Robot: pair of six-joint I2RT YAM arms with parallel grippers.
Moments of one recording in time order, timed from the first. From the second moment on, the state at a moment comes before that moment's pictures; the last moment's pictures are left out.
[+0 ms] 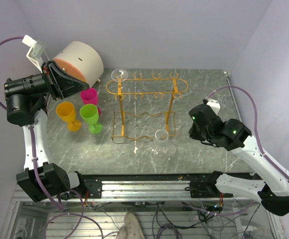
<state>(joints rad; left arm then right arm) 0.34 1.27 1.36 1.52 1.53 -2.06 0.79 1.01 1.24 -1.19 0.47 0.86</state>
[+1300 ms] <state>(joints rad) 0.34 1.25 1.32 1.52 1.52 -2.06 0.78 1.11 1.25 -1.34 0.17 0.72</state>
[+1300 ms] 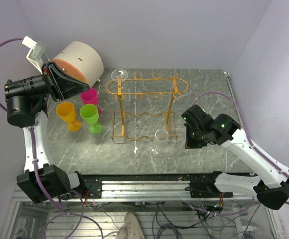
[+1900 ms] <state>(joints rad) 0.34 1.27 1.52 1.47 1.43 -2.06 0.78 1.08 1.42 -1.38 0.25 0.73</state>
